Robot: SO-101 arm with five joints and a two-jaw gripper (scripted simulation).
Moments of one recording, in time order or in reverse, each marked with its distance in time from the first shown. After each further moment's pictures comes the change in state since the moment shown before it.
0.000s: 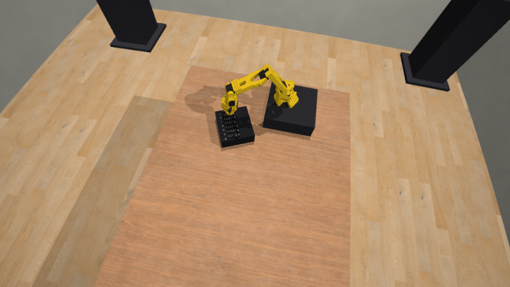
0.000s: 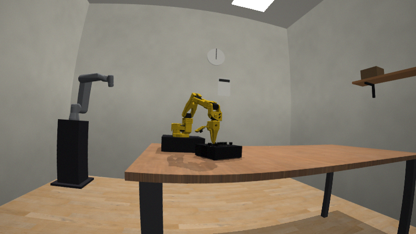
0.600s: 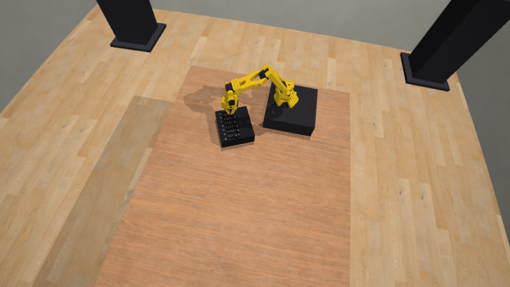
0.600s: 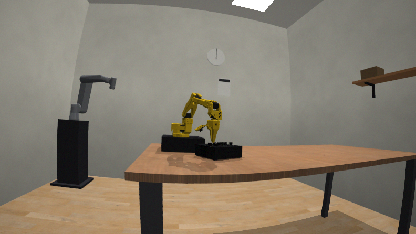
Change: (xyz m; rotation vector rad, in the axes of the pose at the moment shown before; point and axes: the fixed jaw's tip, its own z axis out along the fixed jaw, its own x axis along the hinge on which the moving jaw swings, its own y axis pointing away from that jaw) arm -0.001 -0.003 -0.004 0.028 -0.011 0.000
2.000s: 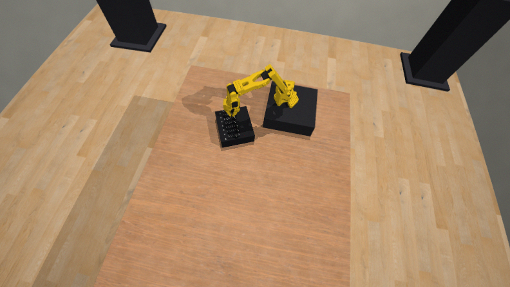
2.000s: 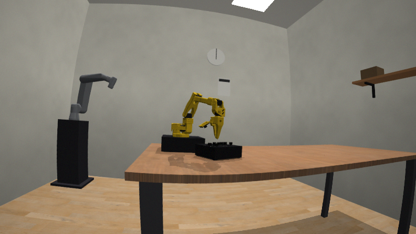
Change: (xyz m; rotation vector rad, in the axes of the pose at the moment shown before) arm 0.022 -0.011 -0.016 -0.009 0.003 -0.095
